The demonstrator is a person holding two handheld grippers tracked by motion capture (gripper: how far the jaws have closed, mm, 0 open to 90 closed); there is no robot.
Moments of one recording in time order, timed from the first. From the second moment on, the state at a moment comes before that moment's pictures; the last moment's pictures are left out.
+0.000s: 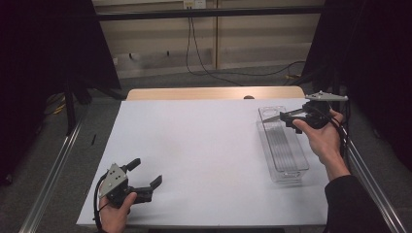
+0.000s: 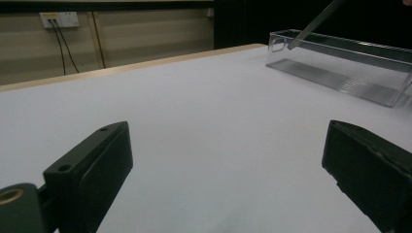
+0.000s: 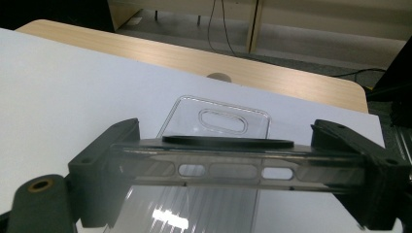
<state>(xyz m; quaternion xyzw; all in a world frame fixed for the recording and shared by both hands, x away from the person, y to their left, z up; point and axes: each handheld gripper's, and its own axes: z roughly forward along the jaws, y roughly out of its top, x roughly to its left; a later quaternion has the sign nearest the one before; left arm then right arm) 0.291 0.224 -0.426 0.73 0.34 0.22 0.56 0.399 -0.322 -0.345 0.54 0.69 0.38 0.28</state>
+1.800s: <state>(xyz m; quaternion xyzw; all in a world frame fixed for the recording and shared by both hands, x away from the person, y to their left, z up) 0.292 0.224 -0.427 0.73 0.33 0.21 0.56 0.444 -0.287 -0.367 0.60 0.67 0.31 0.30</state>
